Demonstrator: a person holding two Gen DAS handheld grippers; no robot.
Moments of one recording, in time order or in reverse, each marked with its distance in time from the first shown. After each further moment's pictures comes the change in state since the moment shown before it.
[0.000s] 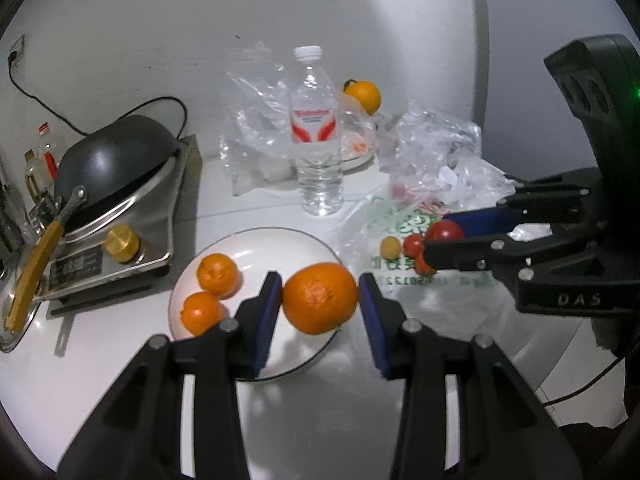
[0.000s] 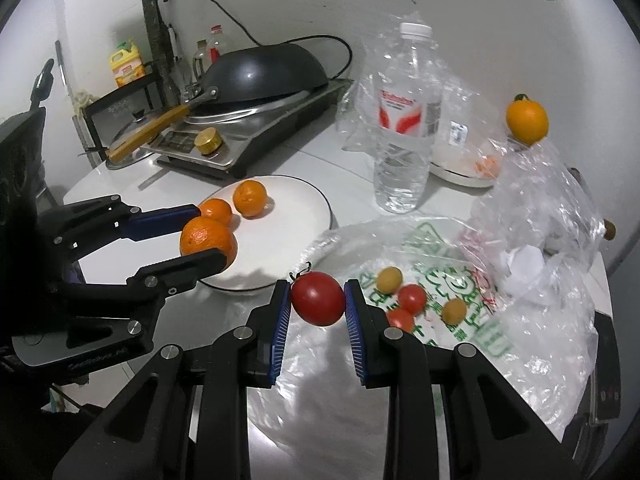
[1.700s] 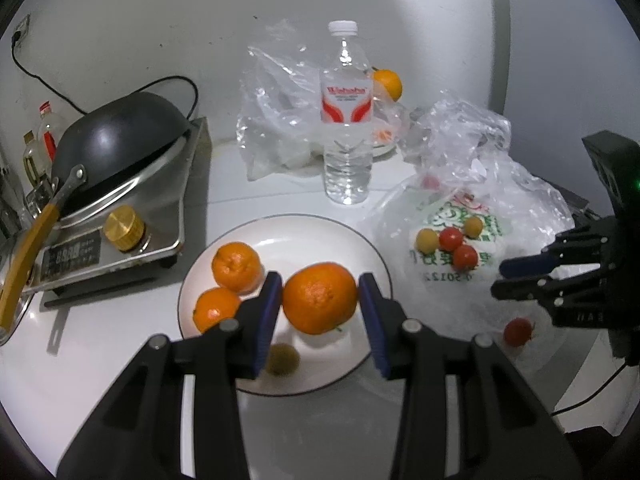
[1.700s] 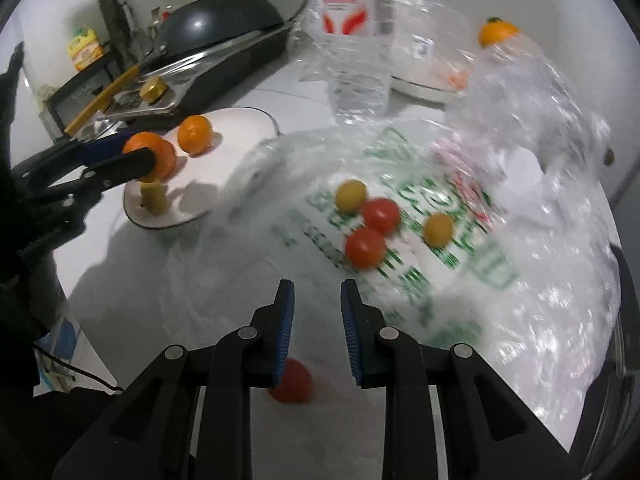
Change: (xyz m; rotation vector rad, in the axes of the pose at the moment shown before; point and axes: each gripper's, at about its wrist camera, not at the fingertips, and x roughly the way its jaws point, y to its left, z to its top) left arm 0.029 0.028 -0.008 -0.031 0.033 0.006; right arm 0.029 -0.047 -0.054 0.130 0.167 -0.070
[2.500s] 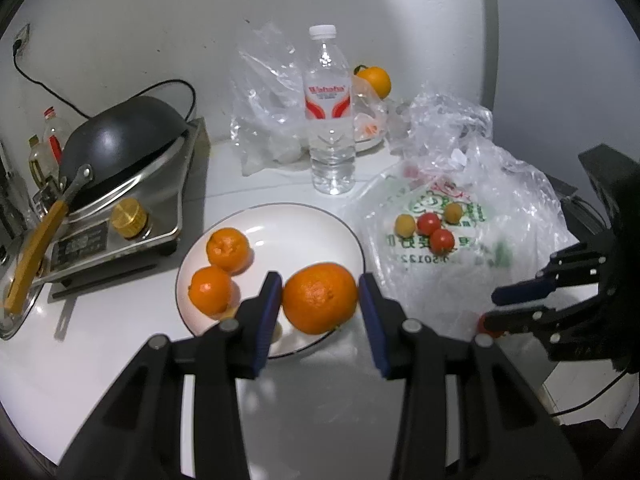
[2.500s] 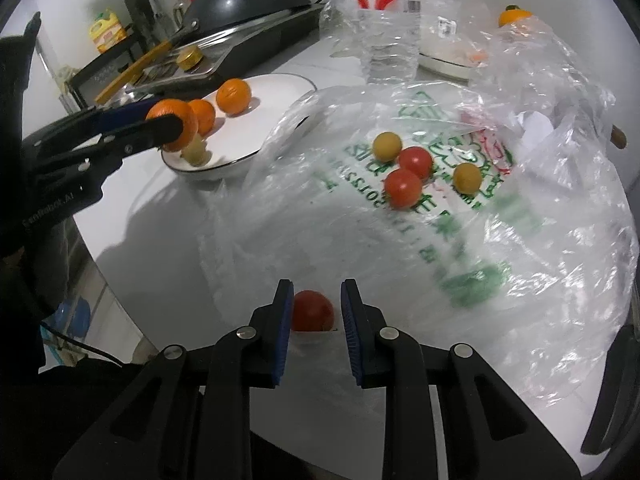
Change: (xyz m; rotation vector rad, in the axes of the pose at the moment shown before) left arm -0.025 -0.018 -0.012 0.020 0.003 0.007; right arm -0.006 0.028 -0.028 -0.049 0.056 0.090
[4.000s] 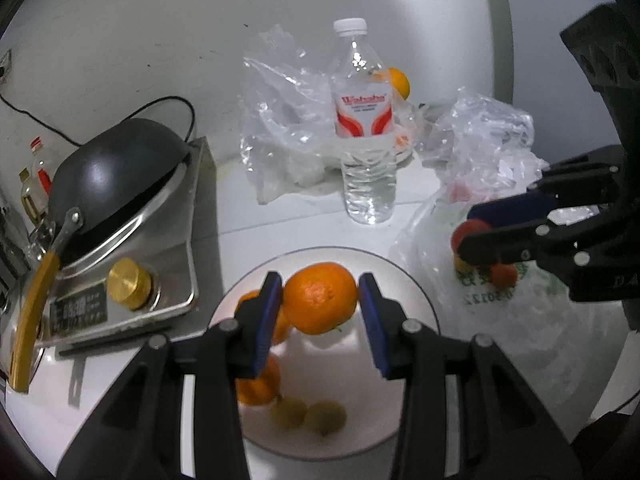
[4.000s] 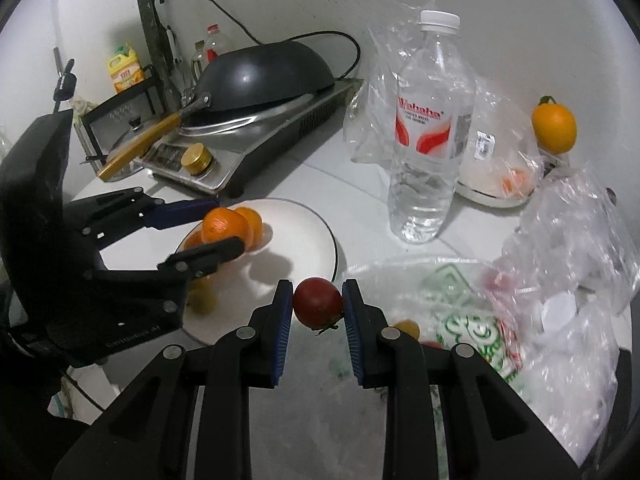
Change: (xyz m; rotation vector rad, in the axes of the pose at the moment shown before) left arm 0.057 0.035 0.044 0.079 -0.017 0.031; right arm 0.007 0.005 0.120 -0.082 -0.207 0.027
